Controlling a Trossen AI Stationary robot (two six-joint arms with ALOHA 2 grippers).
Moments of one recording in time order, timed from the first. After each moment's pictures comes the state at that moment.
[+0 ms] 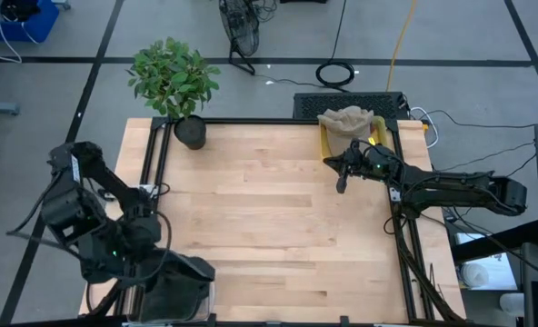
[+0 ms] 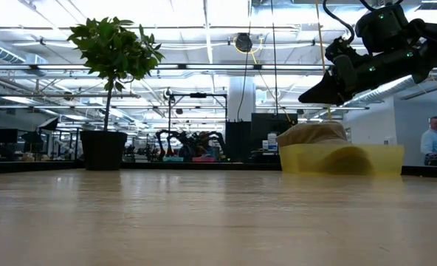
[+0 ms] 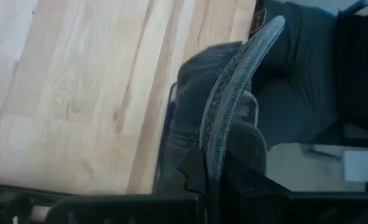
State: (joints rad) left arm -0.96 1.39 1.81 -1.57 -0.23 -1.22; right arm -0.42 0.89 0.26 0.39 -0.05 -0.01
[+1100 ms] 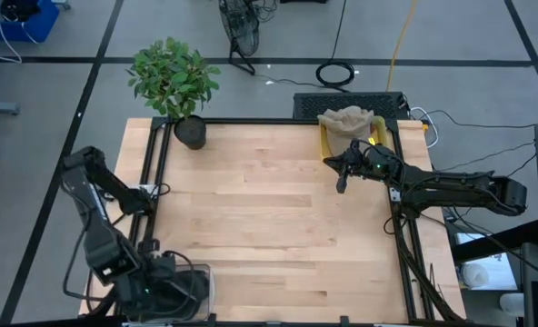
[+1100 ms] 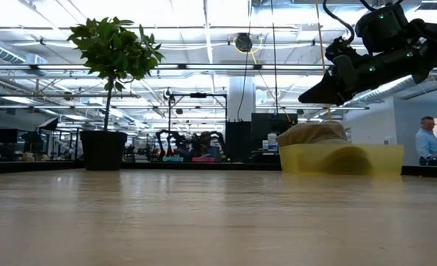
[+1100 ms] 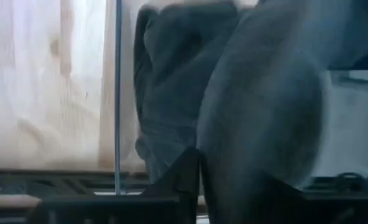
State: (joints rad) left arm -1.03 1.45 1.36 -1.21 0.02 -1.19; right arm -0.42 0.89 0.26 0.39 -0.05 -0.01
